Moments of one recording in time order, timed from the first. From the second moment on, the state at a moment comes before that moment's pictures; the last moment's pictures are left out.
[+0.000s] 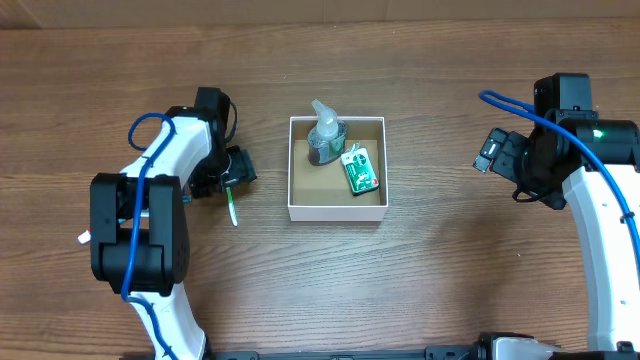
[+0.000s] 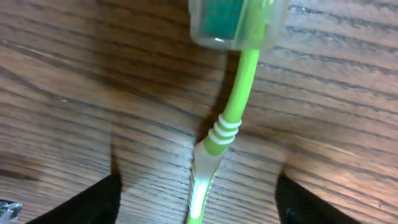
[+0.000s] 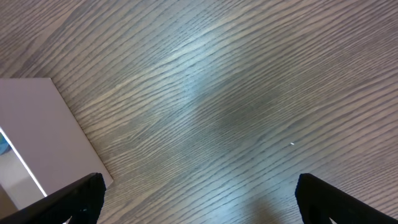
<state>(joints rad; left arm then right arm) -0.08 2.04 1.36 -0.91 0.00 -0.44 -0.05 1.44 1.42 -1.29 0.05 0.46</state>
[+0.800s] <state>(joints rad) -0.08 2.10 1.60 -1.07 0.03 -0.44 -0.05 1.44 1.42 -1.29 0.05 0.46</state>
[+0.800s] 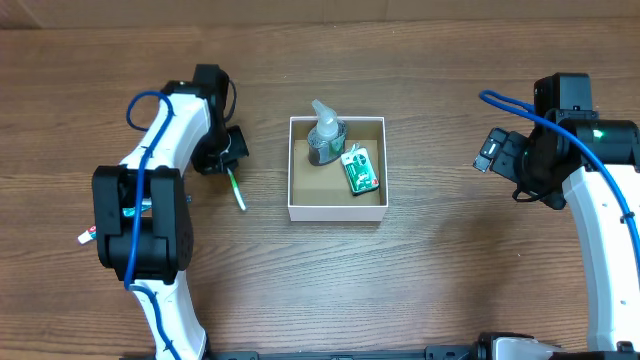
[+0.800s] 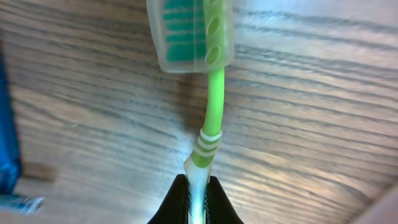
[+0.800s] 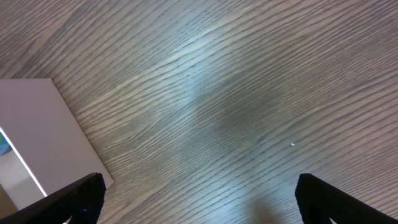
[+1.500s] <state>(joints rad) -0.48 1.76 1.82 -1.11 -0.15 -0.15 -0.10 1.44 1.42 -1.27 0.05 0.48</state>
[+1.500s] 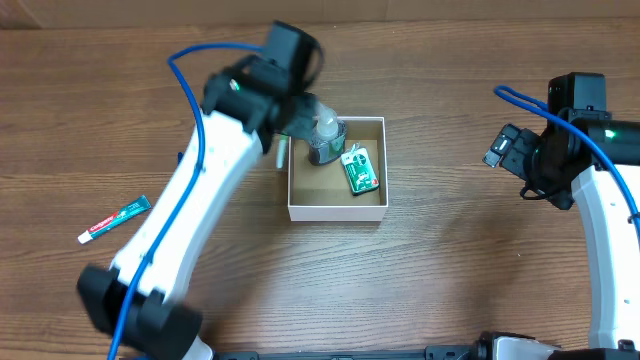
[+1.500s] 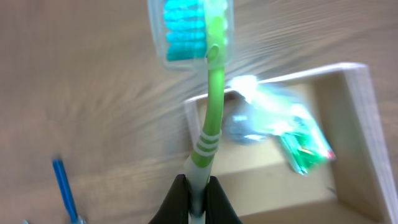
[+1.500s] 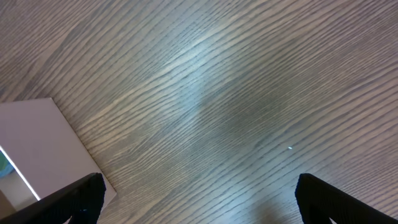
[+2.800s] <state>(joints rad) -0.60 1.69 1.78 -1.26 -0.22 0.01 -0.10 1.44 1.42 -1.27 0.05 0.48</state>
